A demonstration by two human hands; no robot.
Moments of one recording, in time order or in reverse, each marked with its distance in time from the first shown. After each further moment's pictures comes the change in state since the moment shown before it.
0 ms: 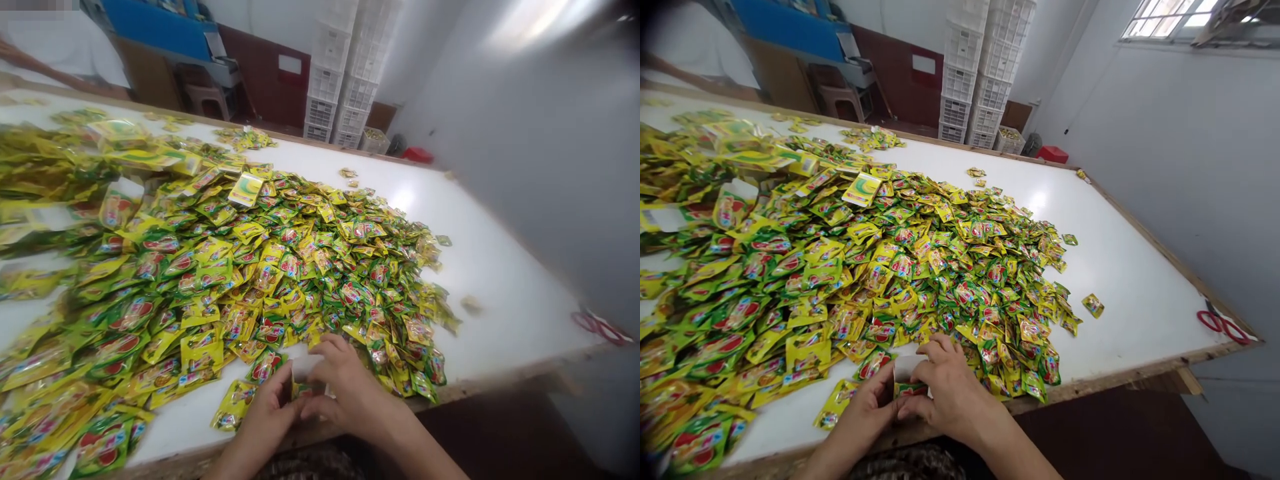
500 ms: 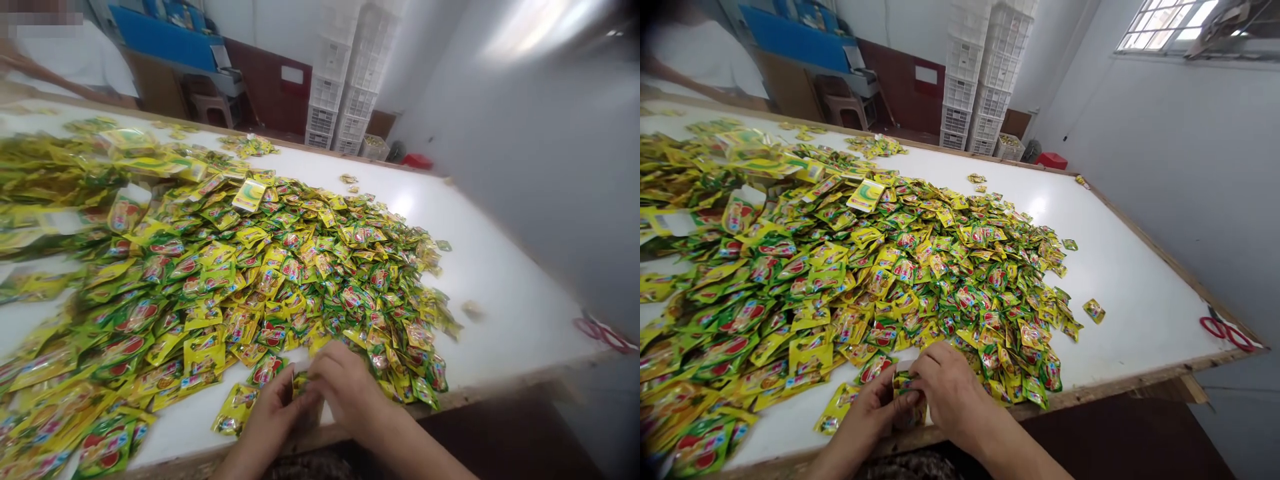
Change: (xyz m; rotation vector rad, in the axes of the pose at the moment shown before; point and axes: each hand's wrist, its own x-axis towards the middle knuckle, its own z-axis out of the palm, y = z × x) left_hand 0.001 0.007 0.007 -0.028 0.019 -0.013; right_hand 0.001 -0.006 0.004 -0.011 0.172 -0.097
